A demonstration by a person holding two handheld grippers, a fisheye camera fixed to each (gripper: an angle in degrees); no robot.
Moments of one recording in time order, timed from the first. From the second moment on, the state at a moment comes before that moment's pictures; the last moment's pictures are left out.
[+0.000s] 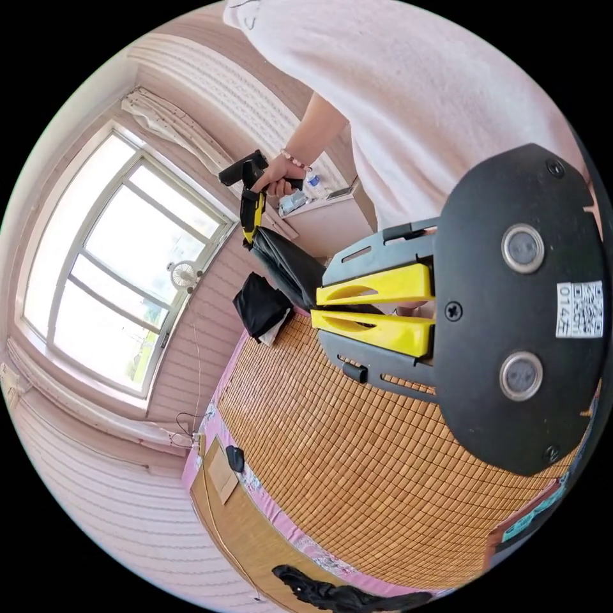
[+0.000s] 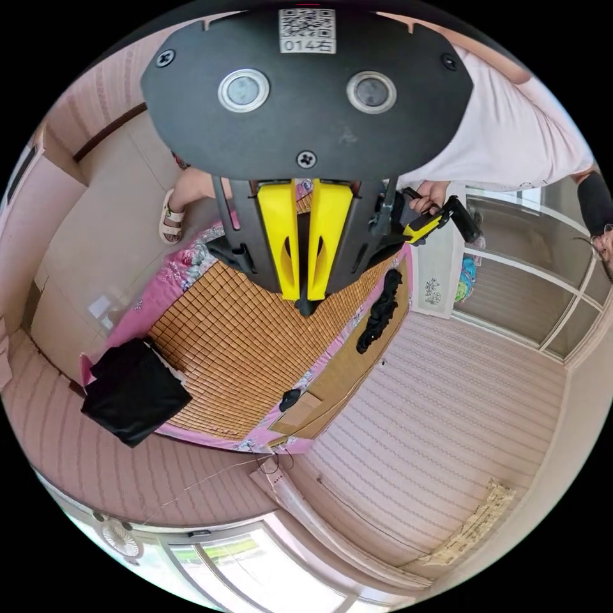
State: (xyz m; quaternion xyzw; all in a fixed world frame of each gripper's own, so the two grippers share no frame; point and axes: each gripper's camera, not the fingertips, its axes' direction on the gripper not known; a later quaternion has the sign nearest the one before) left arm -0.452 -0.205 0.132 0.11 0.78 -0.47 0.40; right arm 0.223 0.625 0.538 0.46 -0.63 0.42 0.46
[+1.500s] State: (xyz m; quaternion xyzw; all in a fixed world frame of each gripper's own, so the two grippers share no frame) left arm -0.417 -0.693 0.025 -0.27 0.59 -0.41 0.64; right arm 0.372 0.529 0.678 0.44 -0.47 0.18 0.74
